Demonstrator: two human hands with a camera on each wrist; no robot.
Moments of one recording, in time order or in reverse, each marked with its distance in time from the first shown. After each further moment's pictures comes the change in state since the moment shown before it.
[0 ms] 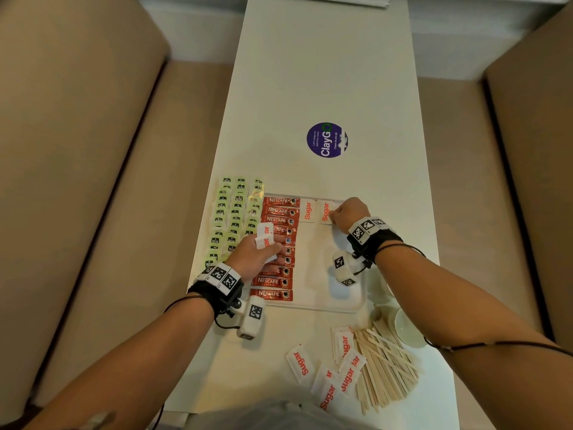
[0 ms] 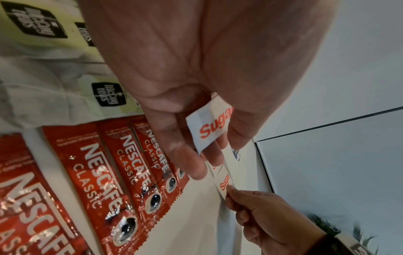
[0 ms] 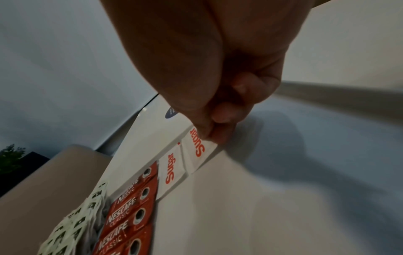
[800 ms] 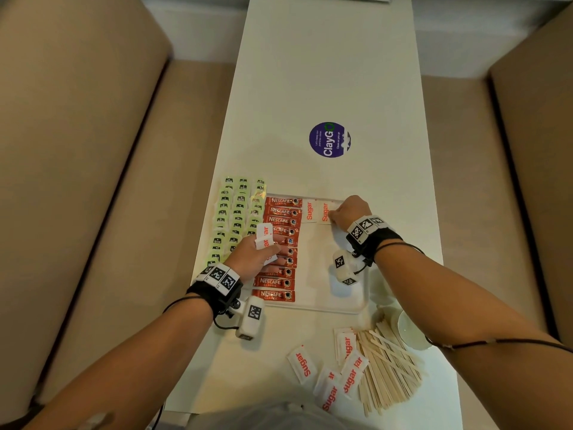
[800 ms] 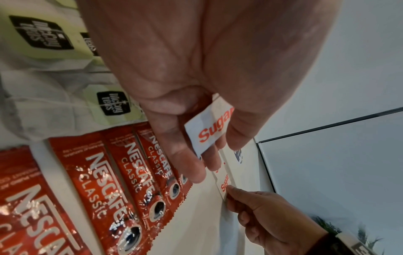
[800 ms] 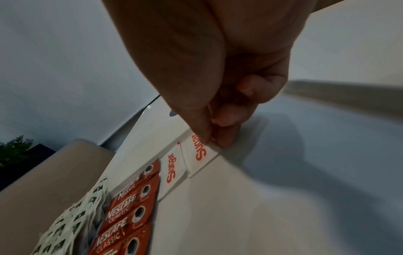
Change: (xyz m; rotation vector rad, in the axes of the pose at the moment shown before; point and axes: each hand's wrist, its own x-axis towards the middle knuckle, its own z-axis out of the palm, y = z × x) left_hand 0.001 0.000 -0.006 0.006 -0.006 -0.015; right_hand -0.004 -0.006 -0.001 -0.011 0.035 -0.010
